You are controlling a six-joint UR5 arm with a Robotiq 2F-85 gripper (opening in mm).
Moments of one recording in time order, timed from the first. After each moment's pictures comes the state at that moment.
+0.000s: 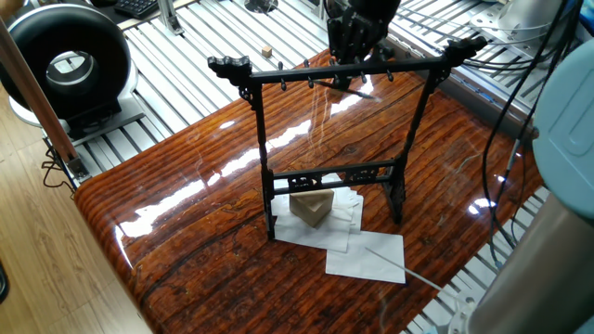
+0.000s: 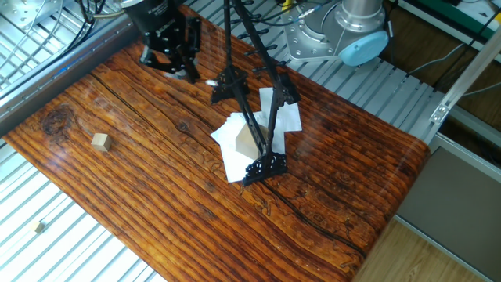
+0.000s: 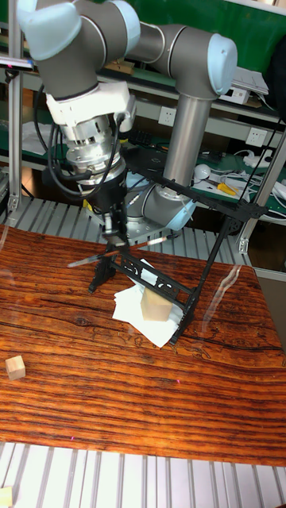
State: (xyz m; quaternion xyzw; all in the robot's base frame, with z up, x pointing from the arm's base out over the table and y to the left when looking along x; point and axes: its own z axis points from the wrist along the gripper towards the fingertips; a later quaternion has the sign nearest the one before) arm 0.493 -0.038 0.210 -0.67 0.72 0.16 0.10
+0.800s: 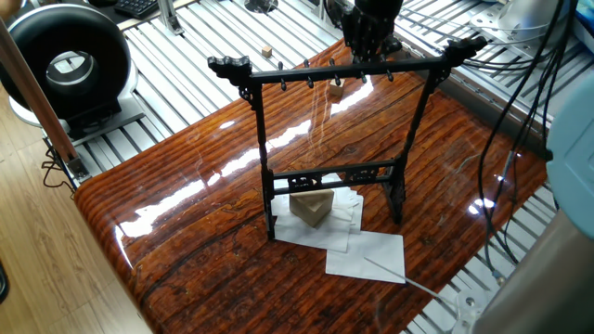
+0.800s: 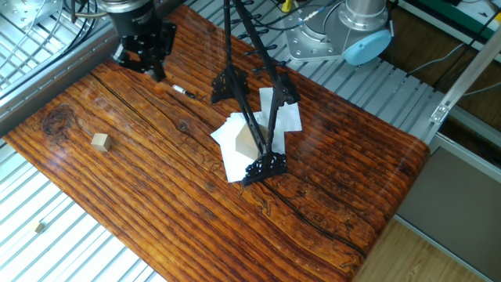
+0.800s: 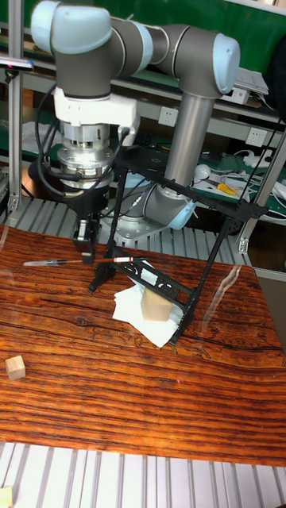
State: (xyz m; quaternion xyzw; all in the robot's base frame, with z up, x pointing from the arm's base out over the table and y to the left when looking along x) arm 0.521 -0.093 0.193 -0.68 0.73 0.04 0.05
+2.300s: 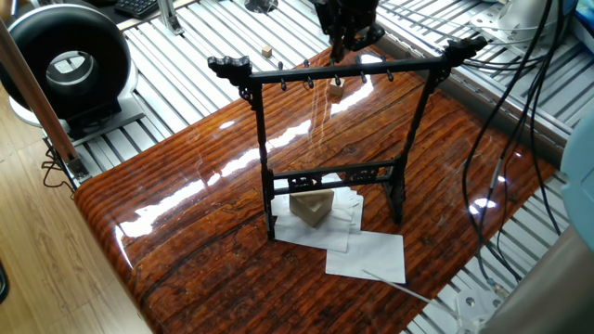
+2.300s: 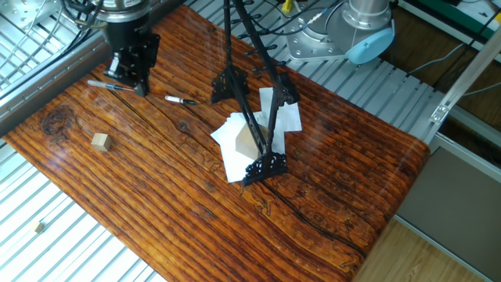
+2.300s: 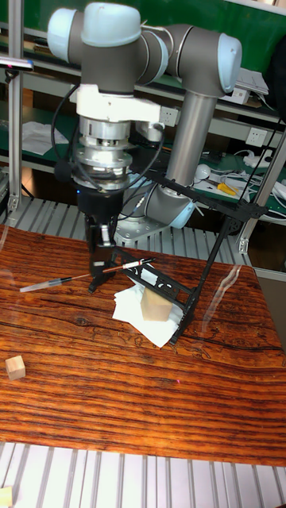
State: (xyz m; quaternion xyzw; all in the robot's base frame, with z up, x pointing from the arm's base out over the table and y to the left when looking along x) arm 0.561 -0.069 0.205 -0.80 0.59 -0.03 0.08
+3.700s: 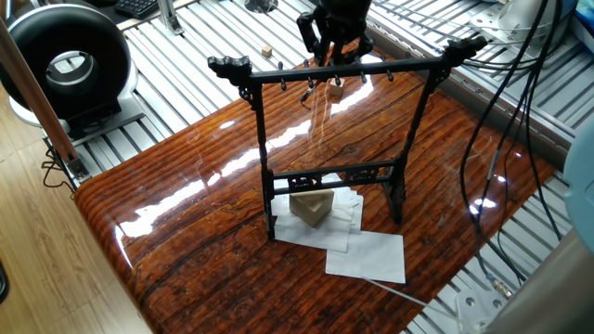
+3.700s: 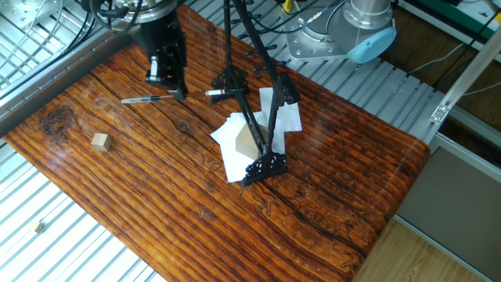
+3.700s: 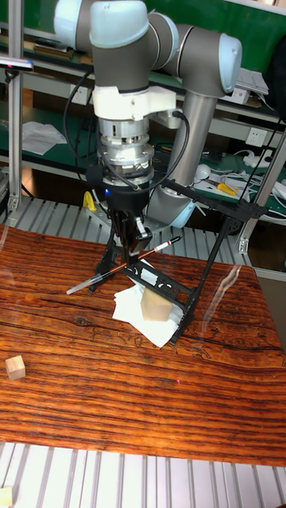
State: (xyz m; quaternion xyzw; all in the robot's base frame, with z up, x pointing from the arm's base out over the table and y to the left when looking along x) arm 0.522 -0.010 0.217 -0.85 0.52 0.06 0.10
